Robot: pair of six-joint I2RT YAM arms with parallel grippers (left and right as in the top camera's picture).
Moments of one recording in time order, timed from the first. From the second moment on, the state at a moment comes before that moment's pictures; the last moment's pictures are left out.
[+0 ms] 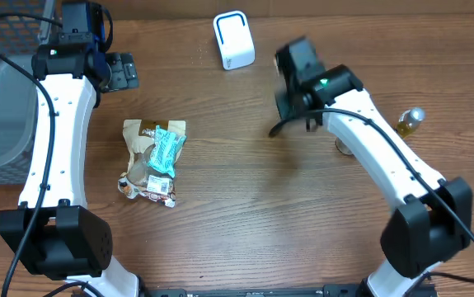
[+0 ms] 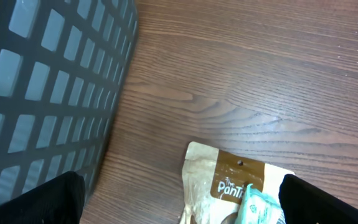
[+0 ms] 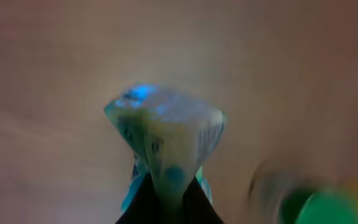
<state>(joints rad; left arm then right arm) 0.03 1.81 1.79 -1.05 -0.23 -0.18 0.43 1.84 1.57 -1.04 0.17 0.20</state>
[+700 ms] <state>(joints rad) 0.03 1.81 1.79 -1.05 -0.23 -0.18 0.40 1.88 1.33 -0.84 0.01 0.42</state>
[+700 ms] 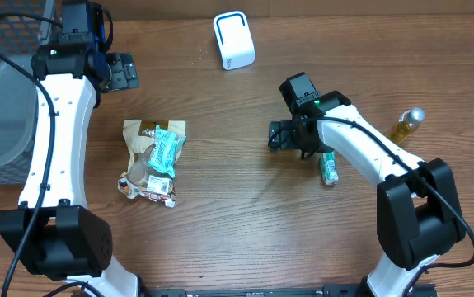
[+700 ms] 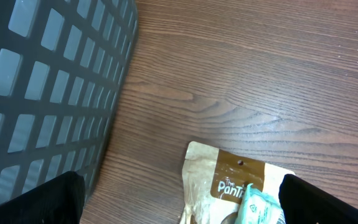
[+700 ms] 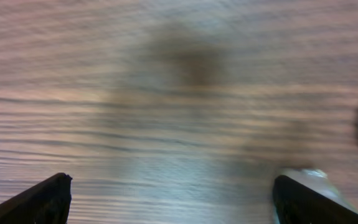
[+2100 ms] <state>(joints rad) 0.03 1.81 1.79 -1.05 -0.23 -0.18 0.40 1.88 1.34 -0.61 -0.19 0.44</state>
